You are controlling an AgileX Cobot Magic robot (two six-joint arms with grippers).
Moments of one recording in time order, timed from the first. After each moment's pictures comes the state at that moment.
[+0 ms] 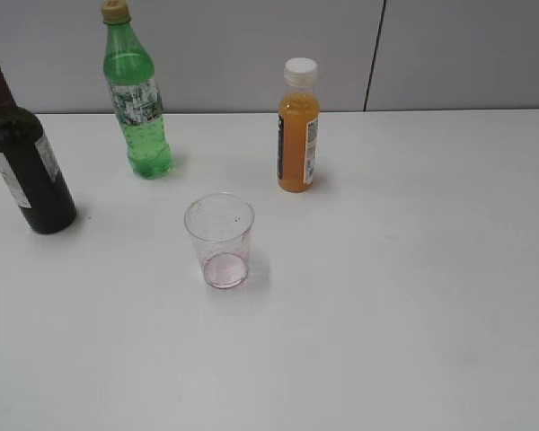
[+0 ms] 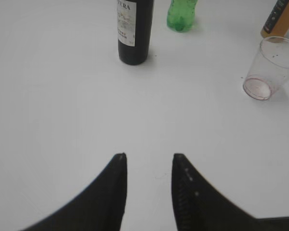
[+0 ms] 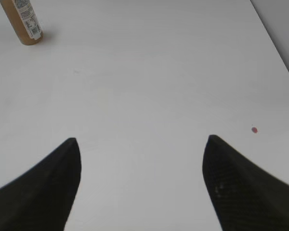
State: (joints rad) left arm -0.02 -0.01 -0.50 -0.14 1.08 0.06; right arm 0.04 -0.01 -0.50 0.01 1.05 0.03
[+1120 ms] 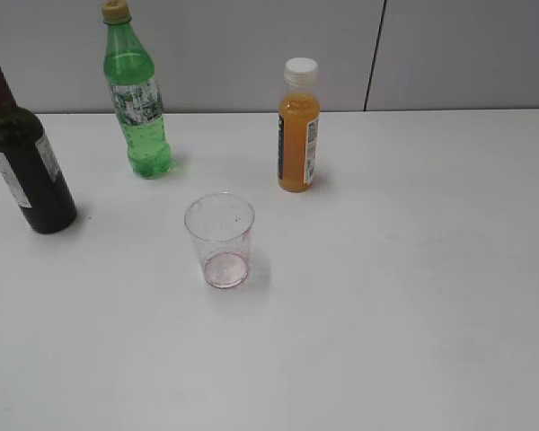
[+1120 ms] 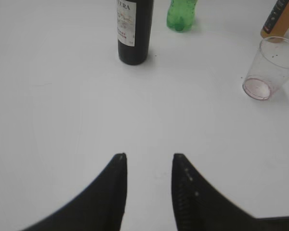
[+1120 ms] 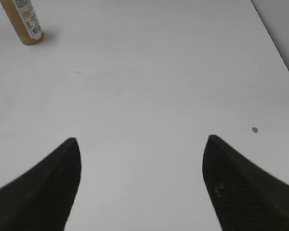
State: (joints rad) left arm -0.02 -0.01 -0.50 -0.14 1.08 0.06; right arm 0.04 -0.01 -0.50 0.01 1.05 0.03
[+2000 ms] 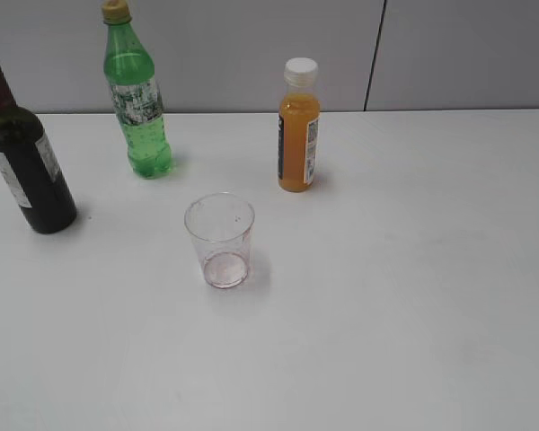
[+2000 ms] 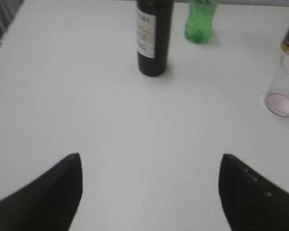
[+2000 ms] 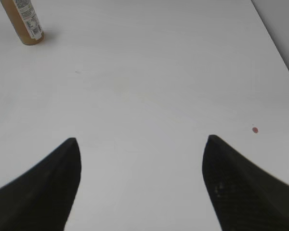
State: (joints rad) left arm 0.03 -0.01 -0.50 -0.08 1.03 0.05; right arm 0.04 -0.01 -0.50 0.01 1.05 0.03
